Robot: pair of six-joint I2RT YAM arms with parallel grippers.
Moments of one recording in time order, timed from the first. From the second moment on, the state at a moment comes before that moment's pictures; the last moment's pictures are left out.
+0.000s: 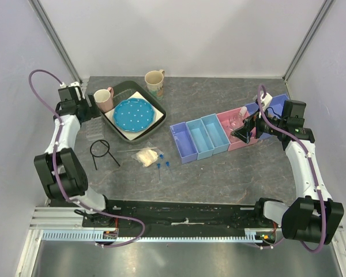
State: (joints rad) left arm 0.27 1.60 1.23 -0.39 0.00 -0.07; right arm -0.16 1.16 0.99 -0.53 -0.97 -0.40
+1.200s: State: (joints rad) left arm -0.43 0.75 0.89 -0.75 0.04 -0.40; right arm -0.16 1.21 0.99 -0.54 -1.02 -0.43
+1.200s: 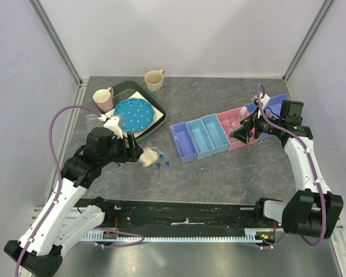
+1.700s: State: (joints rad) left arm -0.45 0.69 0.87 -0.80 -0.09 -0.43; right arm -0.16 1.22 0.99 -0.55 -0.99 -0.46
